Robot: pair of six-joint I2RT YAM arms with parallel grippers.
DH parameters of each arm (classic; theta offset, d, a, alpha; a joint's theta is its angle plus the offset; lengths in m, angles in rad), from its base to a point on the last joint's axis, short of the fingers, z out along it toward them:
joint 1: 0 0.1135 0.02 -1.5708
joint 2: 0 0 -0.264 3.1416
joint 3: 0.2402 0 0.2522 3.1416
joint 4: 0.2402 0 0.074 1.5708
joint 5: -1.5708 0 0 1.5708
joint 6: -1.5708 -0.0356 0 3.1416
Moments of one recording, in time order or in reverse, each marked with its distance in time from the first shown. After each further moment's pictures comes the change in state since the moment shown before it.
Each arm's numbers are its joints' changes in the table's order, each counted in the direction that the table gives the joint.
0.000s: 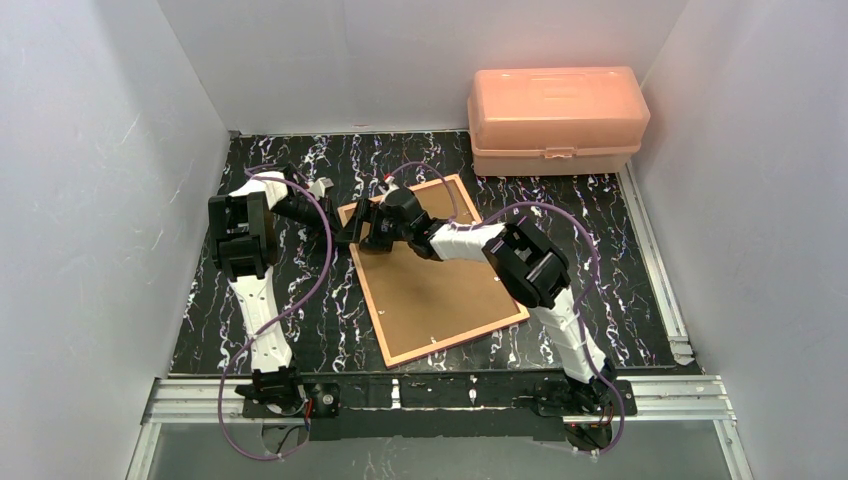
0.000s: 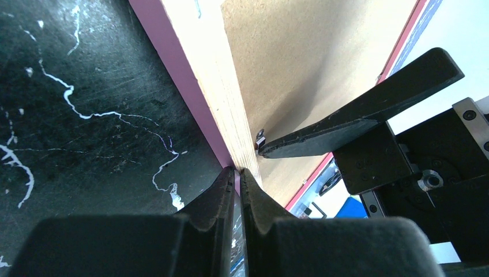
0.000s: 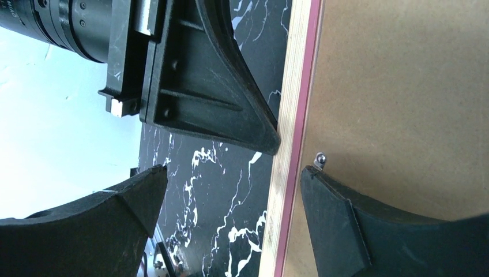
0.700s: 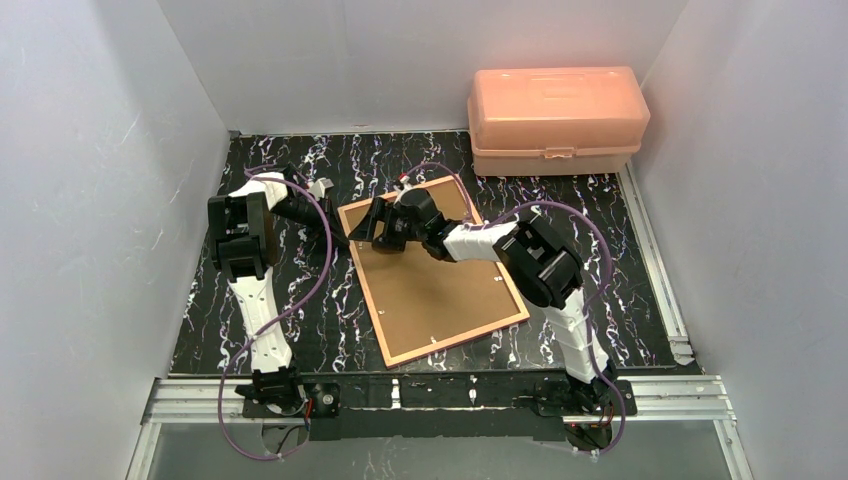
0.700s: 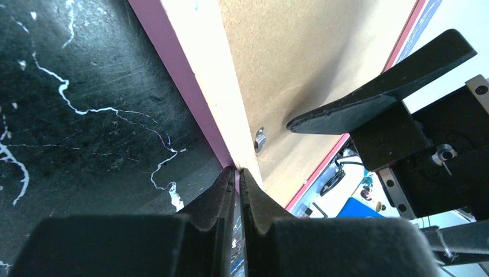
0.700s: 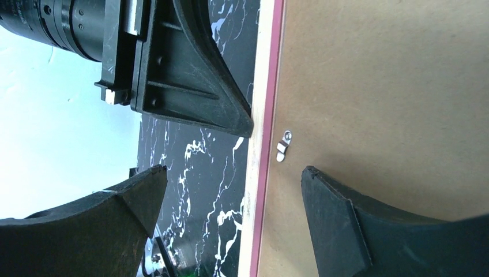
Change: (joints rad) left arm 0.000 -0.010 -0.016 -0.010 -0.002 -0.001; right arm -0.031 -0.062 -0.114 -0.062 0.016 0.002
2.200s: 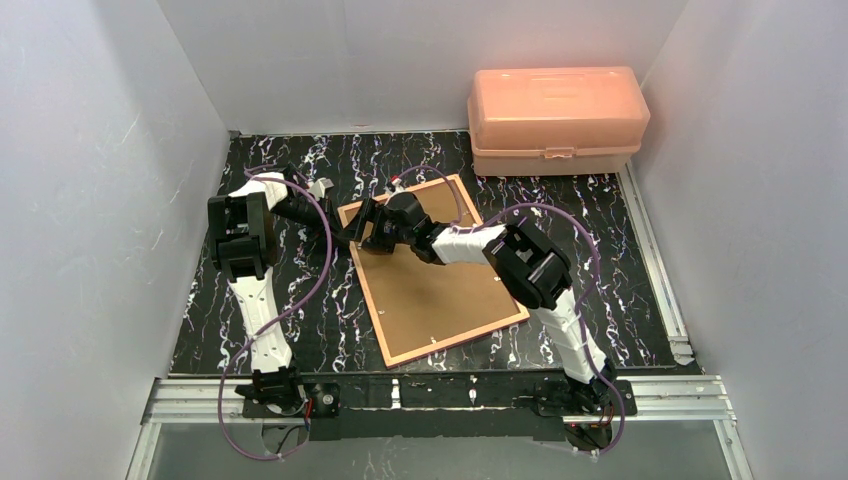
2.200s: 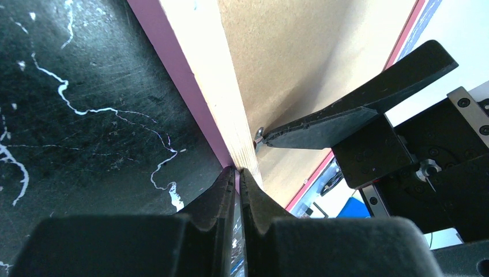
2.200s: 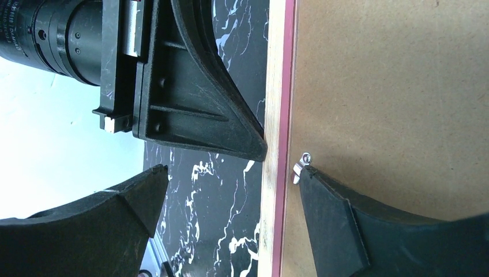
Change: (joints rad) left arm 0.000 0.000 -0.001 -0.001 -0.001 -0.003; right arm 0.040 0.055 0.074 0.014 -0.086 -0.060
